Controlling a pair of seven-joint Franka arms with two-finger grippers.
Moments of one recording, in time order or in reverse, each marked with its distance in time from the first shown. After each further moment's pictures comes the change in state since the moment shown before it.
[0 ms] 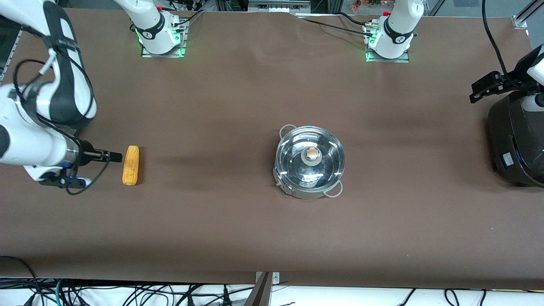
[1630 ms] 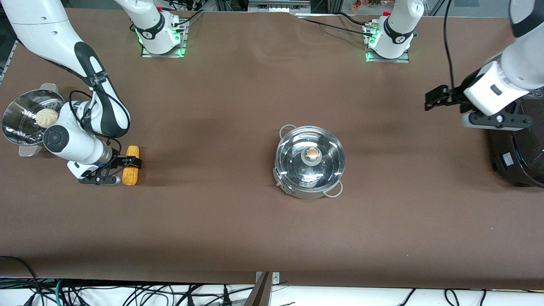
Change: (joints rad) left arm -0.023 0.091 -0.124 -0.027 -0.089 0.055 -0.089; right arm -0.059 0.068 -0.004 -0.394 0.000 0.623 -0.167
